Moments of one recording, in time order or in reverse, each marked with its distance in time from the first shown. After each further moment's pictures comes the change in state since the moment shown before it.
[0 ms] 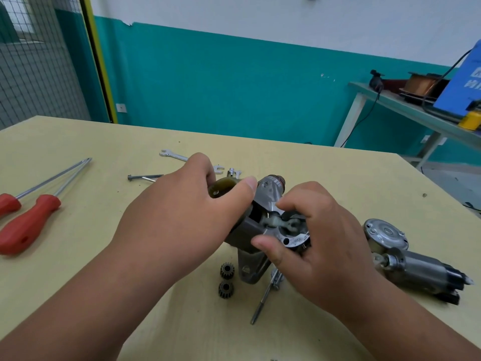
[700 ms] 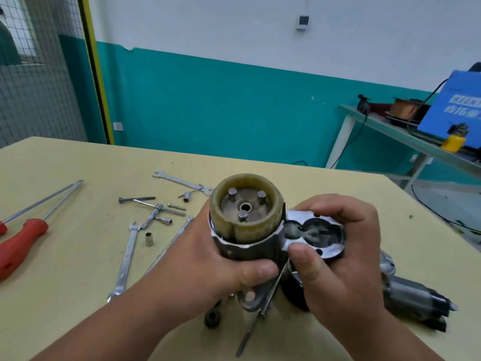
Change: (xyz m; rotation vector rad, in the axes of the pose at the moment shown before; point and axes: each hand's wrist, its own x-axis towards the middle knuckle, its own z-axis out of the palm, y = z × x) left_hand 0.000 -0.020 0.041 -0.778 -0.339 0.329; right_hand 0.002 0.003 -0.013 0.503 0.301 0.133
